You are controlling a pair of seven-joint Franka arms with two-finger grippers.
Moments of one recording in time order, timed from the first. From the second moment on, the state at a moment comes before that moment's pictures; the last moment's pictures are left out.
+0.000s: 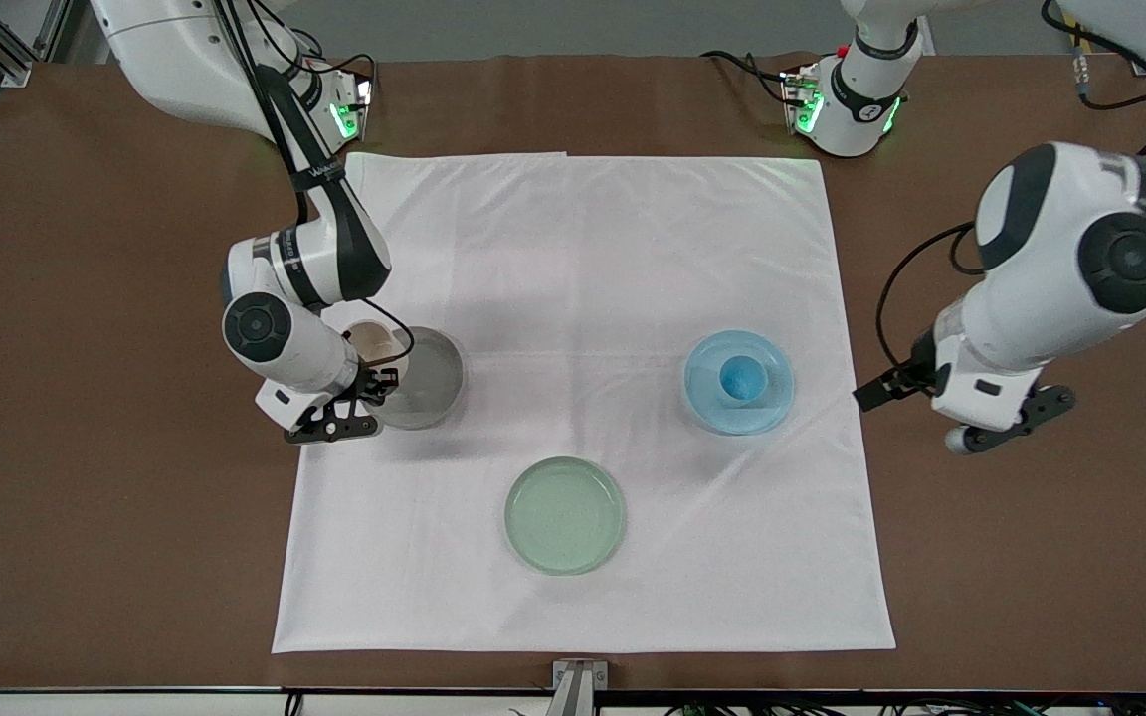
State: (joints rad) left arm 0.12 0.31 -0.38 -1.53 0.10 1.79 -0.69; right arm 0.46 0.46 -0.13 -1.86 0.11 2.24 0.16
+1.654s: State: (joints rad) left arm 0.02 -0.13 -0.12 -1.68 0.00 1.54 -0.23; right arm 0.49 0.28 -0.18 -1.74 0.11 1.79 0.30
